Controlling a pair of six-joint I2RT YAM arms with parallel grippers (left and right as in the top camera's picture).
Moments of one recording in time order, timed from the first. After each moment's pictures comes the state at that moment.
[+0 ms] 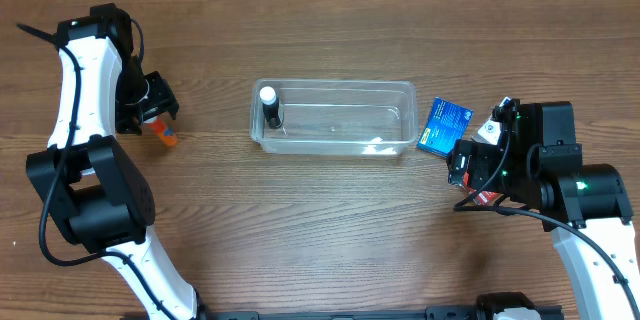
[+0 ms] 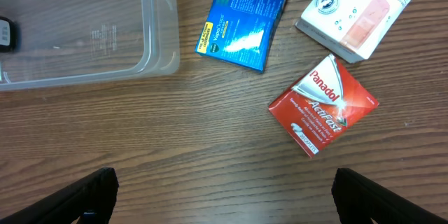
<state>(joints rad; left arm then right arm) 0.23 2.09 1.83 -1.38 -0.02 -0.30 0.07 1.08 1.07 -1.11 -0.09 0.23</state>
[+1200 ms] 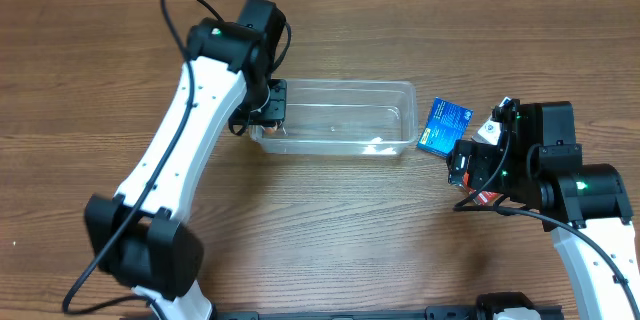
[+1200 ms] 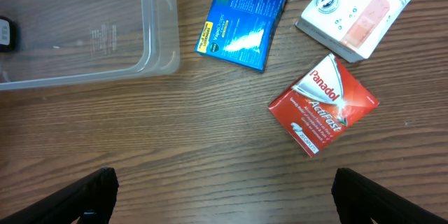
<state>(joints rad) -0.34 1.85 1.78 -1.41 -0.03 -0.32 0.07 1.08 1.07 -1.11 -0.09 0.23</state>
